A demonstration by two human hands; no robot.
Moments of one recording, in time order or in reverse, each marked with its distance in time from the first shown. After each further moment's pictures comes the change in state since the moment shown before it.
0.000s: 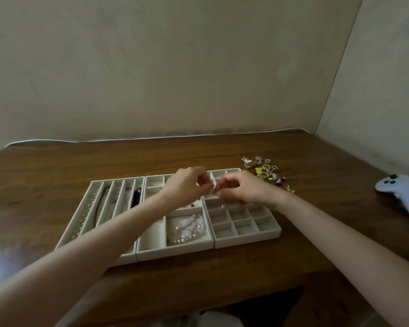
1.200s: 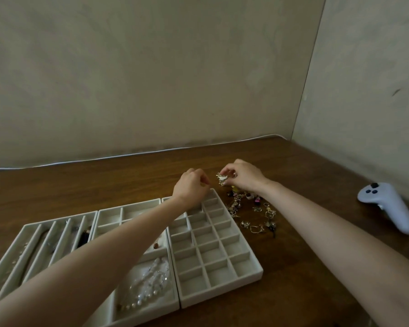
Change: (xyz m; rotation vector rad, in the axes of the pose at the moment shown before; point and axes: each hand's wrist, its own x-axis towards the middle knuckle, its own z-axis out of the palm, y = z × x) left_hand 0.137 0.002 0.075 -0.033 0.087 0.000; right_hand 0.092 0.104 -0.093 -0.521 0.360 0.127
